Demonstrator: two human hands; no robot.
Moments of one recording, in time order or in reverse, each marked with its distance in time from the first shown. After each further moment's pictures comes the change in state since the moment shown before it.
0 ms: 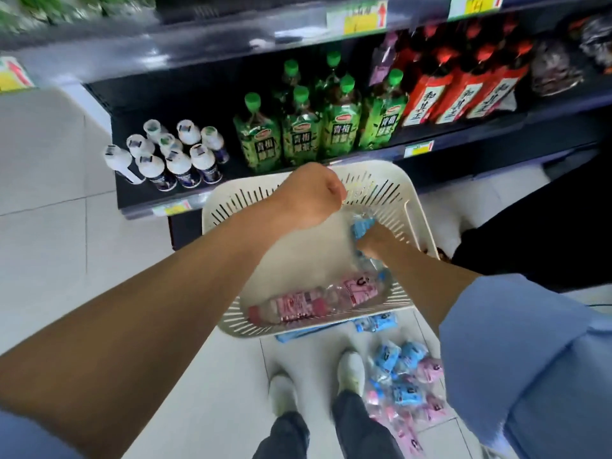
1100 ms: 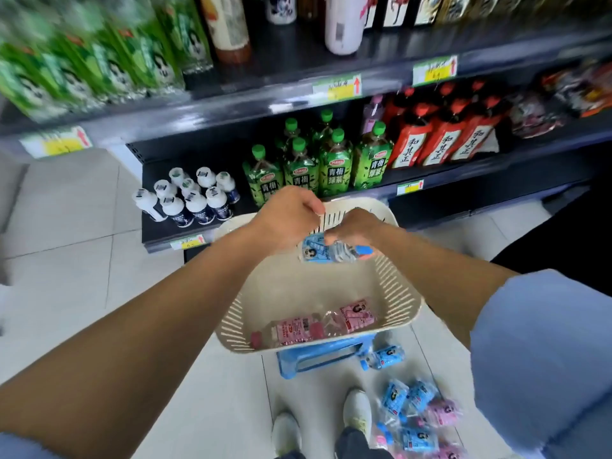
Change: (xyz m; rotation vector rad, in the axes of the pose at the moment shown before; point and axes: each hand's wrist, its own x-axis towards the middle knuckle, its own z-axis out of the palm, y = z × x) left_hand -0.030 0.025 -0.014 -0.068 0.129 -0.049; right_hand -0.051 -0.030 -0.083 0.219 -0.014 -0.220
